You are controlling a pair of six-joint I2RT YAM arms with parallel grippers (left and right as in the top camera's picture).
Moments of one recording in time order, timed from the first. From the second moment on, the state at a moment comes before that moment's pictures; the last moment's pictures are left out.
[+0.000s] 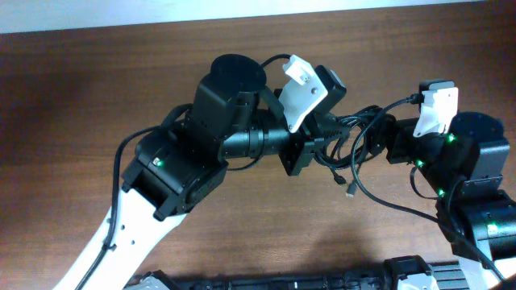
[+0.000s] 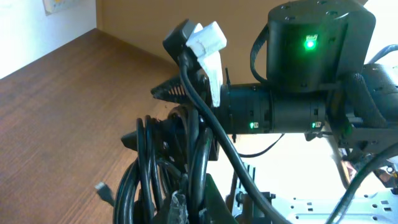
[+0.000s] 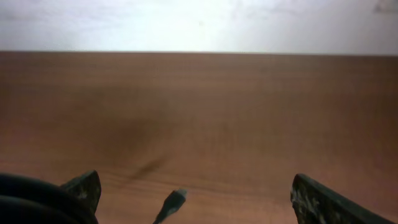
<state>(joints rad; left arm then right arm) -0.76 1.41 1.75 -0.74 0.61 -0.07 0.06 0.85 1.07 -0.73 -0.05 0.05</state>
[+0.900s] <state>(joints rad) -0.61 1.38 1.75 -0.78 0.48 -0.07 0.06 0.86 1.08 -0.94 0.14 0.08</state>
